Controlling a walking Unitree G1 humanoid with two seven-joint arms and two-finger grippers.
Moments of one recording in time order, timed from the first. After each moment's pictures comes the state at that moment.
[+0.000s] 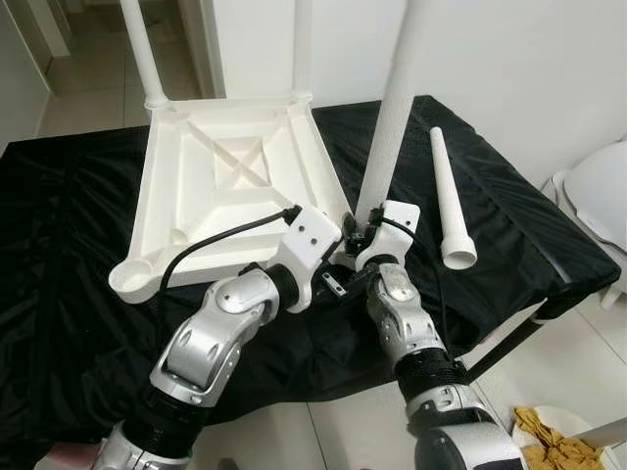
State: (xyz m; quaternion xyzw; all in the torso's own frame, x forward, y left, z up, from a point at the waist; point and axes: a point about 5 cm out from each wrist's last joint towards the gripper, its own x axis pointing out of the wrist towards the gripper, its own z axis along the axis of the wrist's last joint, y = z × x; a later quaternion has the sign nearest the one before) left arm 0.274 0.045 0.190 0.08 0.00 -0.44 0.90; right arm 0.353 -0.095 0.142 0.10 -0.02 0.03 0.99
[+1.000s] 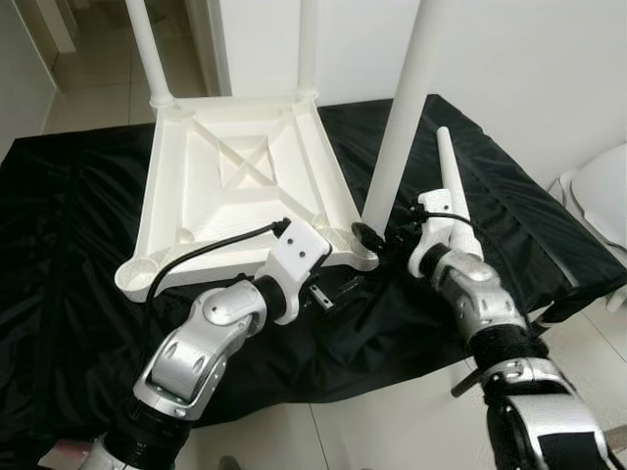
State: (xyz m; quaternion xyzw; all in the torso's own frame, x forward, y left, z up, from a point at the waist) left arm 0.269 0.058 0.182 0.10 0.01 -0.43 0.90; right arm 0.369 -0.162 0.157 -0.03 0.01 0.29 0.96
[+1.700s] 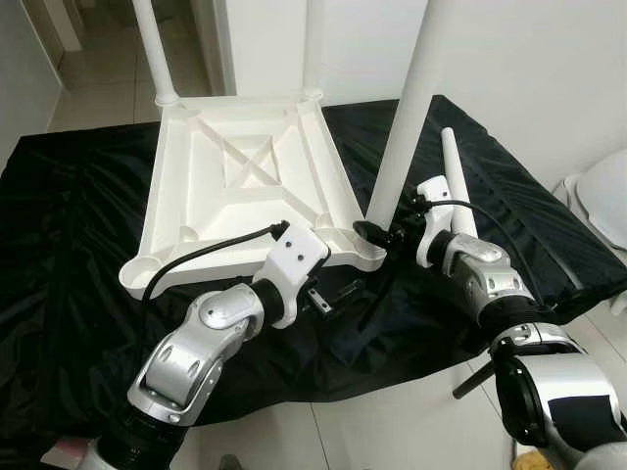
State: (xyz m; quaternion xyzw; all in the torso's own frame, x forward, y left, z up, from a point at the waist) left arm 0.263 0.059 0.182 0.09 0.02 -0.44 0.89; right arm 0.380 -0.163 0.164 -0.06 0.03 0.36 0.93
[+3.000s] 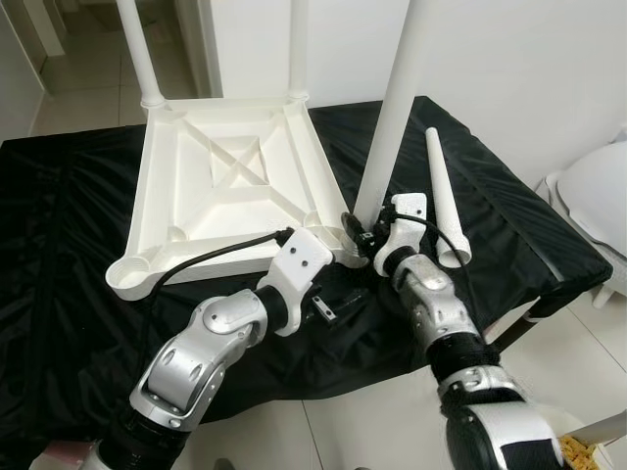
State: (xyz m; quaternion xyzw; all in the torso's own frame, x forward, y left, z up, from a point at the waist) left arm 0.258 0.054 0.178 0.09 0.03 -0.46 0.89; right arm 0.364 -0.102 0.142 0.05 -0.02 0.12 0.99
